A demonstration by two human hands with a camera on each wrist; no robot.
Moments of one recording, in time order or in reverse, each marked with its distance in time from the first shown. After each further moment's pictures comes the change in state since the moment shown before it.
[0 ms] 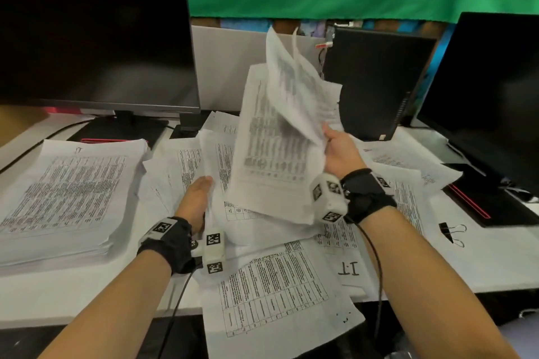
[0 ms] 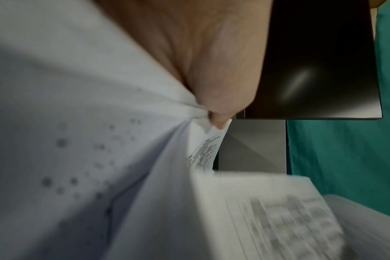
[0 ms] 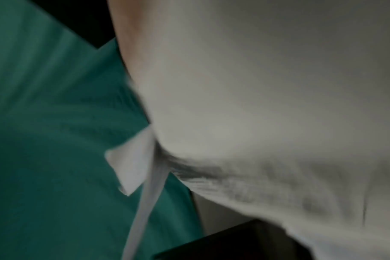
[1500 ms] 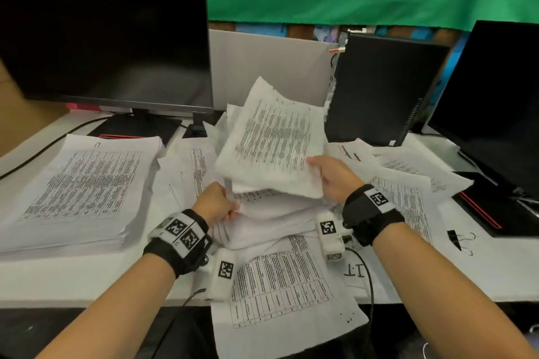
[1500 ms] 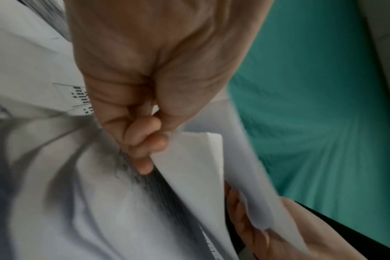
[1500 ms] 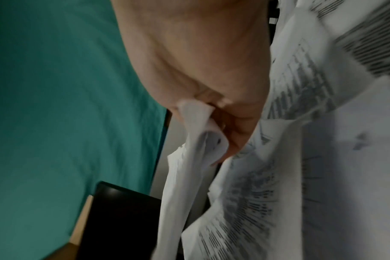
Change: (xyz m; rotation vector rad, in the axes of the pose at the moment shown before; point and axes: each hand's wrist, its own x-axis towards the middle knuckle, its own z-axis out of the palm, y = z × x) left_hand -0.020 0.013 0.007 0.768 -0.038 0.001; right_hand 0.017 0.039 -0.017 -0.345 -0.091 0.132
